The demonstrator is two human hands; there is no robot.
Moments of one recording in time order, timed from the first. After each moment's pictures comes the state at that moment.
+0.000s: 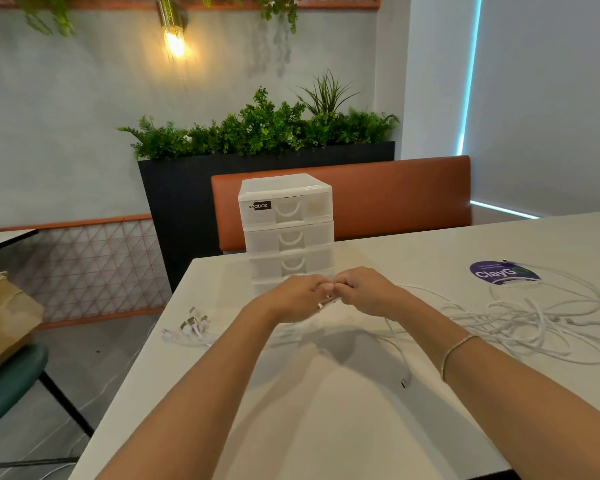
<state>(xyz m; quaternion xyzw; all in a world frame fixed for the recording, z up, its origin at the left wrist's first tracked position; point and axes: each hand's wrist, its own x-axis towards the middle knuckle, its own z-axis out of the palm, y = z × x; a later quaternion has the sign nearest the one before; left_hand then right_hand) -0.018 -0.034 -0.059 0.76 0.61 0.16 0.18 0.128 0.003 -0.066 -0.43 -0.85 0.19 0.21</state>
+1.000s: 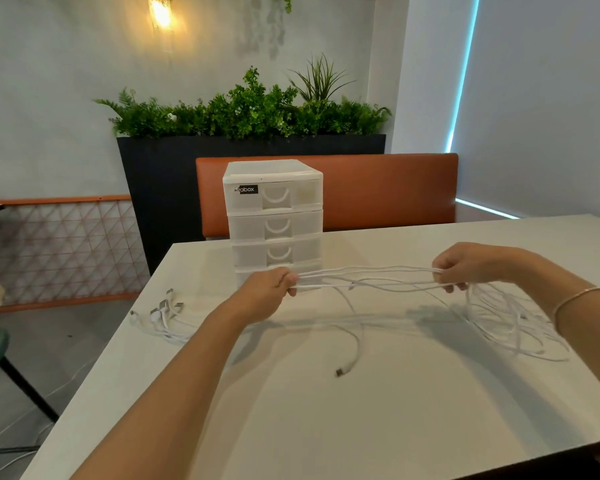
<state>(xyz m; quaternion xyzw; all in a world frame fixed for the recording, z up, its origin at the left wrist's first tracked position) -0.044 -0.024 -0.088 0.72 0.62 0.28 0.16 0.278 0.045 -0.028 -0.57 -0.81 0.15 0.02</state>
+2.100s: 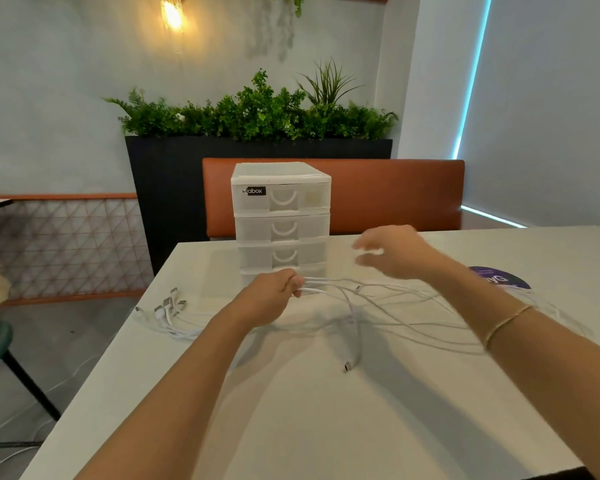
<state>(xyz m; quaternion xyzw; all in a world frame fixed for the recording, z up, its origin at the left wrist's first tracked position) -0.044 -0.025 -0.089 0.71 0.63 0.27 0.15 0.168 0.023 -0.017 -0.52 -0.84 0.01 0.15</state>
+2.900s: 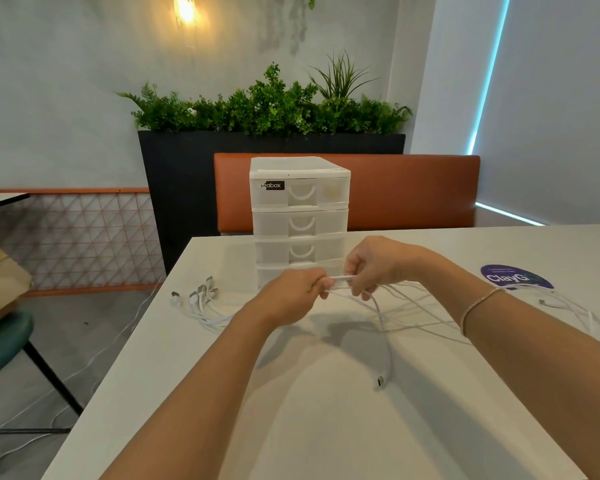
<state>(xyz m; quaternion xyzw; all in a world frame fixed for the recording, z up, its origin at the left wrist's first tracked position) -0.042 -0.032 -0.084 0.75 0.60 0.25 0.13 0.130 0.028 -0.027 -0.46 -0.85 0.25 0.06</state>
